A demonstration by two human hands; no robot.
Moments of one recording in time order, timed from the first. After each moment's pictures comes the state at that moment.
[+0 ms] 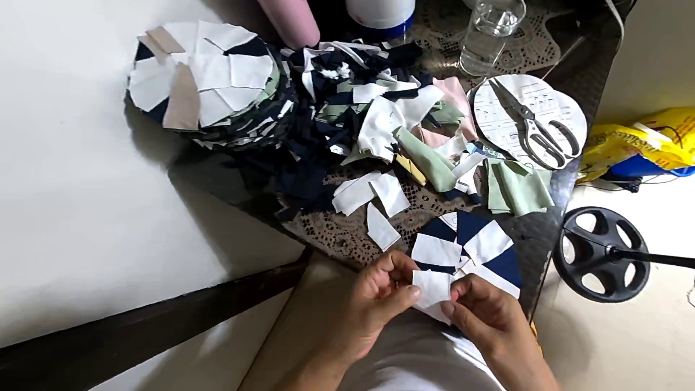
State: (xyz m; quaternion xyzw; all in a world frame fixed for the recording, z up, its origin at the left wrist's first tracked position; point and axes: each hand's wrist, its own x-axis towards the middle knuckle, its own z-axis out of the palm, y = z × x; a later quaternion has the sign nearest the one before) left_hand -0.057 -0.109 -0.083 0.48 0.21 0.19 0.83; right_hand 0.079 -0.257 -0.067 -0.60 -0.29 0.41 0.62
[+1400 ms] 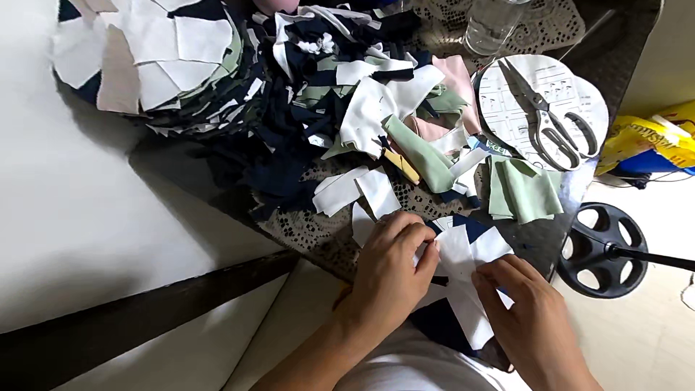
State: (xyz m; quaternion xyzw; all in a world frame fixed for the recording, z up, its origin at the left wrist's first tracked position) left_hand 0.013 -0.101 -0.082 0.88 0.30 0.22 0.30; right_hand 0.129 -0.253 -0.060 -0.84 -0.45 0.11 0.28
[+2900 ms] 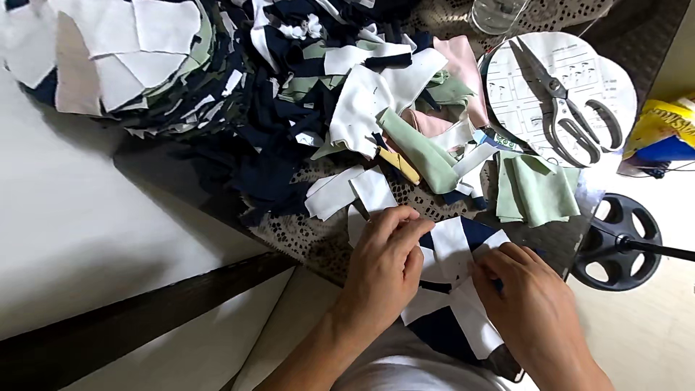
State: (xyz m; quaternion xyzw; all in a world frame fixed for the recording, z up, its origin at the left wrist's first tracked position) left_hand 0.008 -0.089 -0.094 0.89 0.28 0.22 0.28; right_hand 0.140 -0.234 -0.068 -0.86 -0.47 0.10 0.18
